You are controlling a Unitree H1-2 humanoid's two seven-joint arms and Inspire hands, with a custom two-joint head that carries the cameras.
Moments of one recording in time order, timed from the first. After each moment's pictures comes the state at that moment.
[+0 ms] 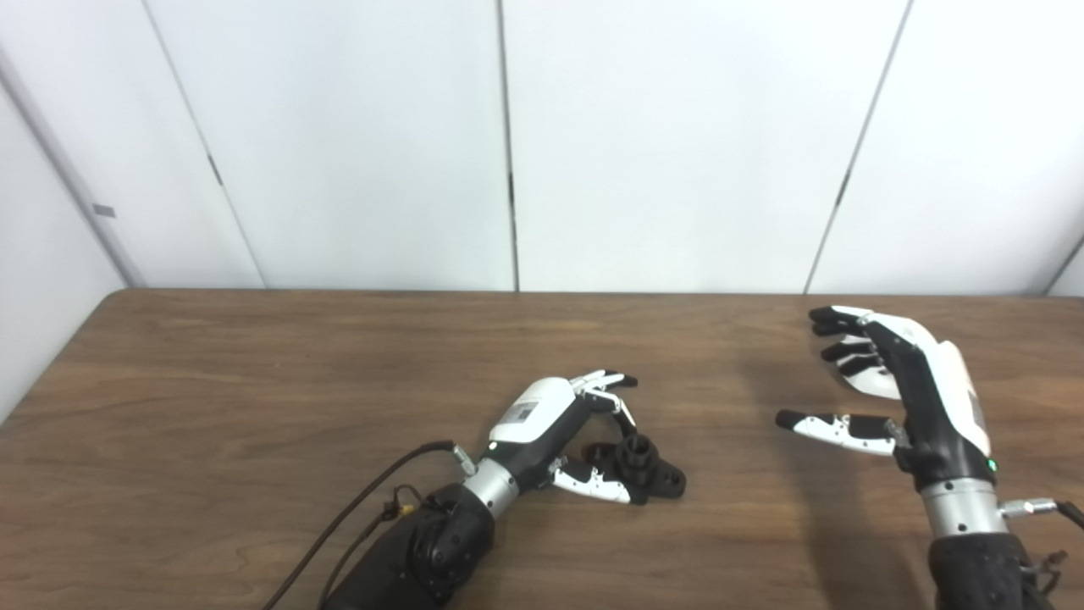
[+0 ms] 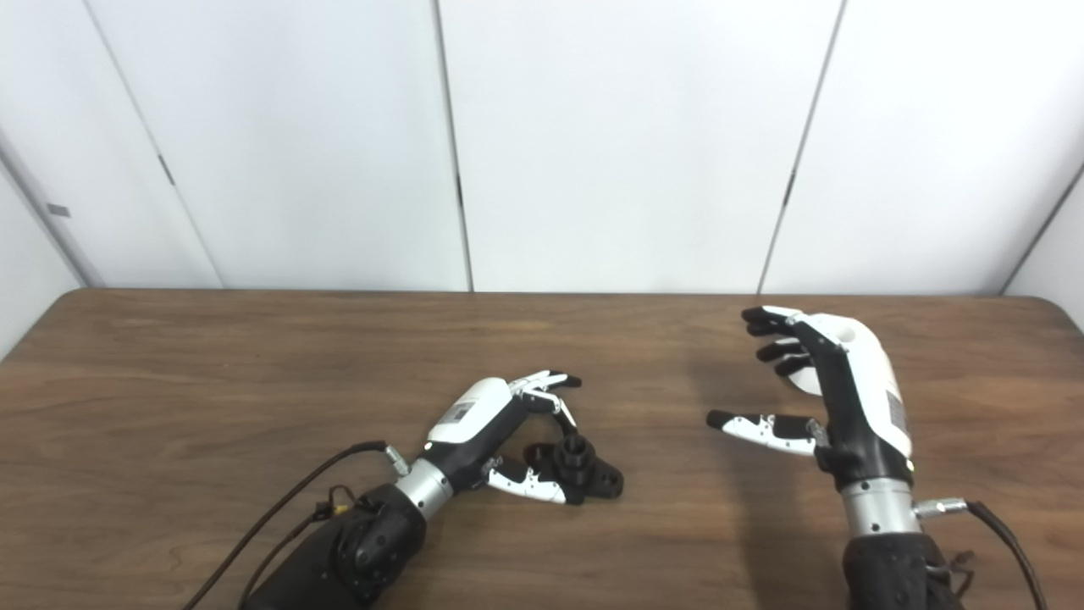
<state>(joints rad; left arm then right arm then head) -0.43 0.15 -0.48 0.45 0.57 -0.26 0.04 -0.14 -0.25 -0.04 -0.21 -0.50 0.02 -0.08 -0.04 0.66</state>
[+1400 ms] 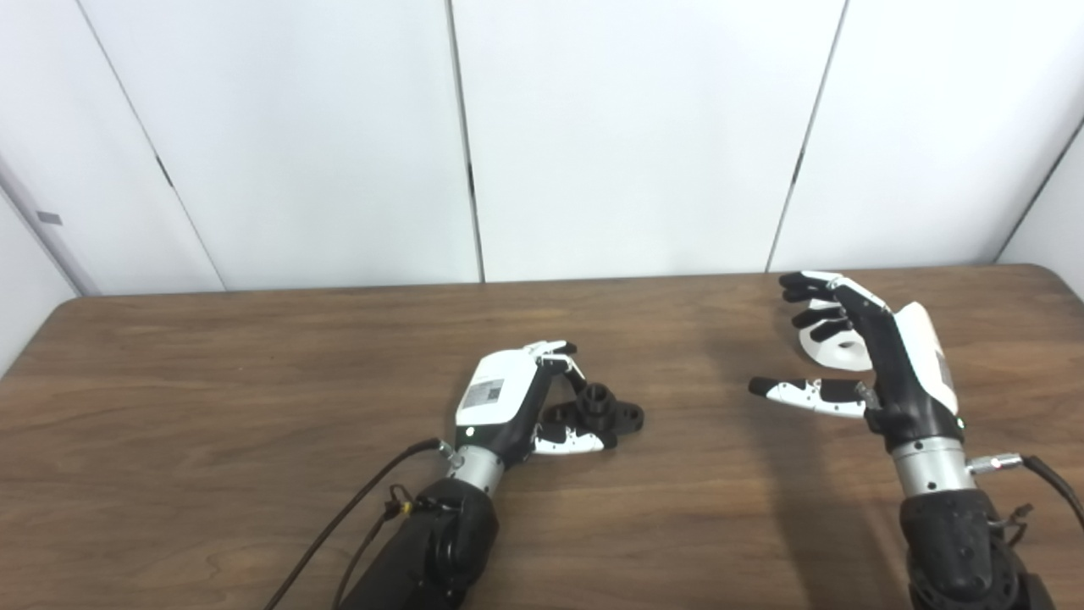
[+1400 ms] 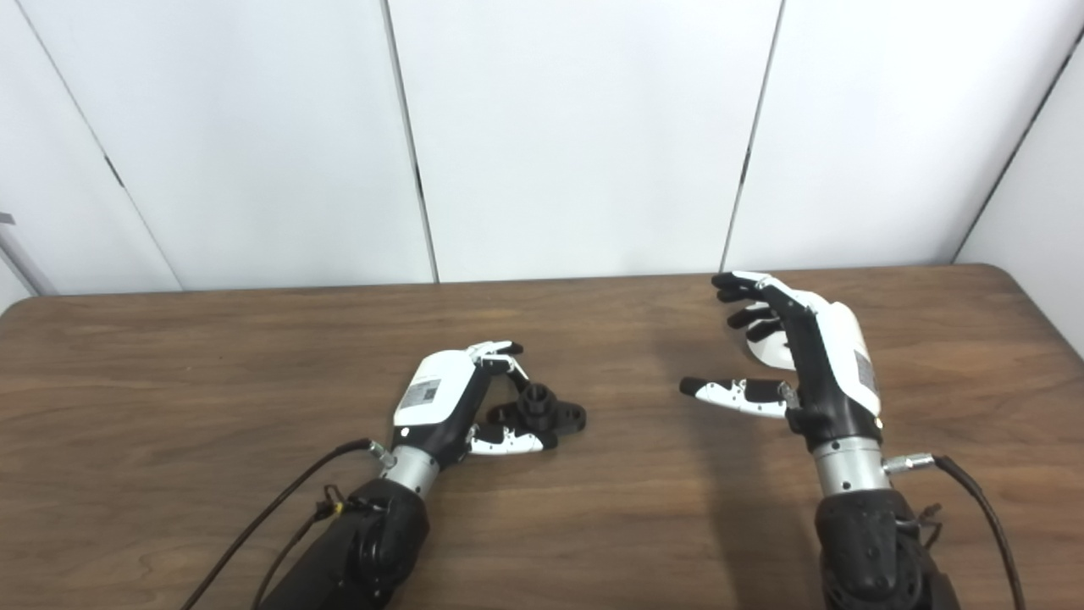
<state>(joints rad) -0.41 0.08 -0.44 0.43 0.78 0.00 0.24 -0.15 -0.25 -0.04 -0.23 -0.50 0.05 -0.07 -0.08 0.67</state>
